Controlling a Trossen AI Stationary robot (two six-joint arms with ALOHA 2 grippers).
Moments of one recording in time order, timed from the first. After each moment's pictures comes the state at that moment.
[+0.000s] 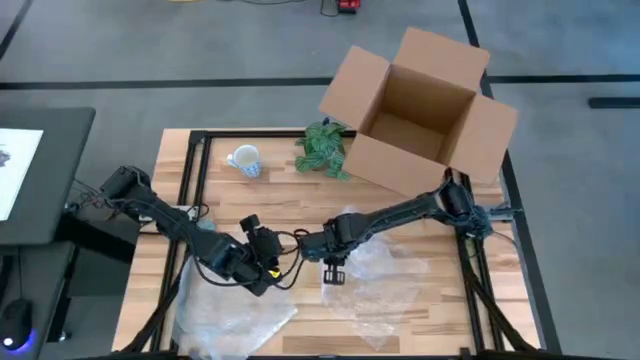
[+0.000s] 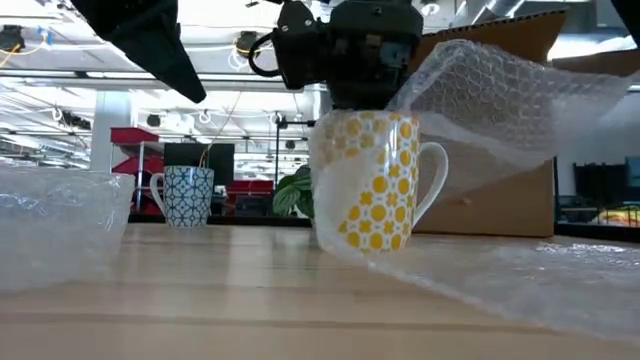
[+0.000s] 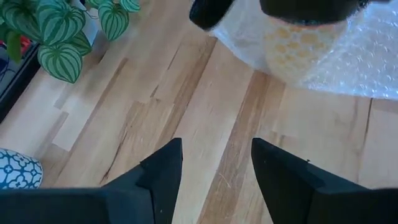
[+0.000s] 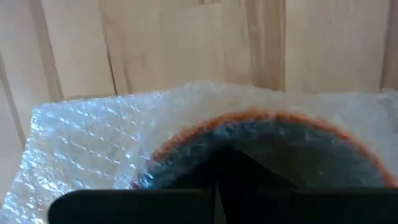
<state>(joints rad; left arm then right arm) -0.56 1.50 1.10 -0.84 -0.76 -0.77 0.20 2.15 1.83 -1.07 -0.02 0.28</state>
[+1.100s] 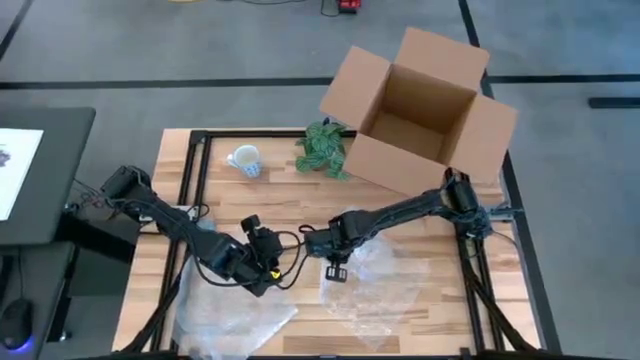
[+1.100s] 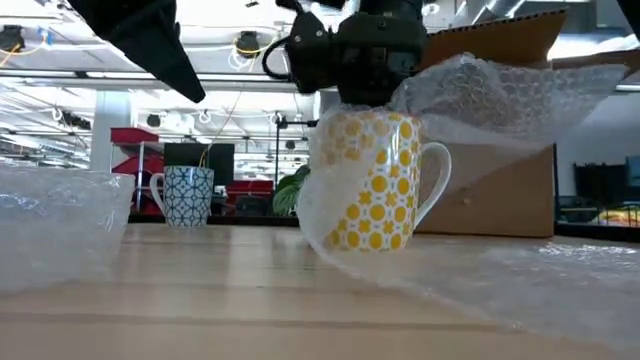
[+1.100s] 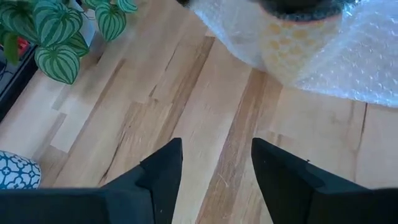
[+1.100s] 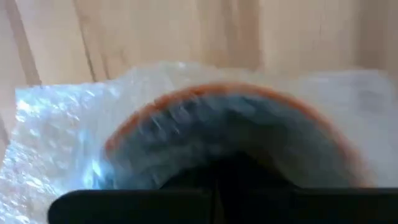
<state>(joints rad) -0.56 1.50 1.10 -0.83 -0.76 -0.76 0.20 2.09 1.76 -1.03 0.03 0.33</state>
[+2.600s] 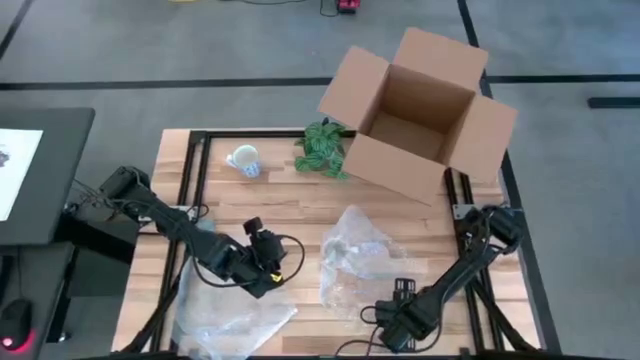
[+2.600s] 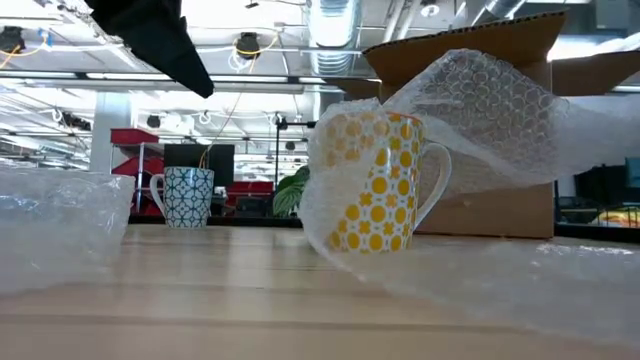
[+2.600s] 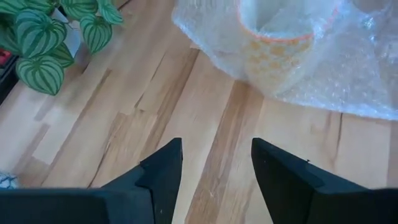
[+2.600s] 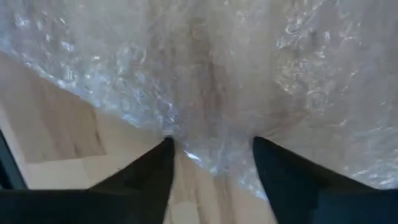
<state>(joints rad) -0.57 1.50 1.10 -0.75 -0.74 -0.72 0.76 1.99 1.29 -0.86 0.09 0.85</state>
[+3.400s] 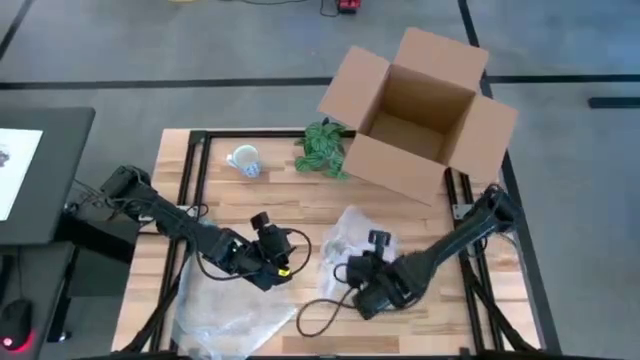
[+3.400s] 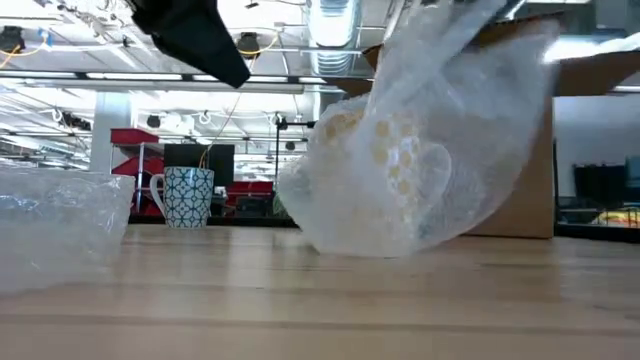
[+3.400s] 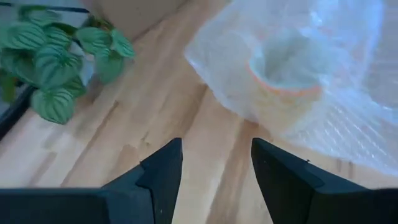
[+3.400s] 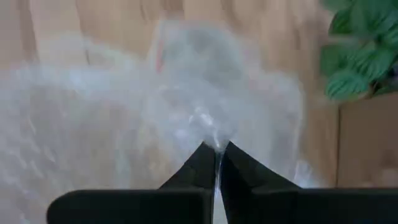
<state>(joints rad) -0.50 1.51 1.09 -0.61 -0.82 -0.63 0.56 1.86 1.63 -1.13 0.62 0.62</state>
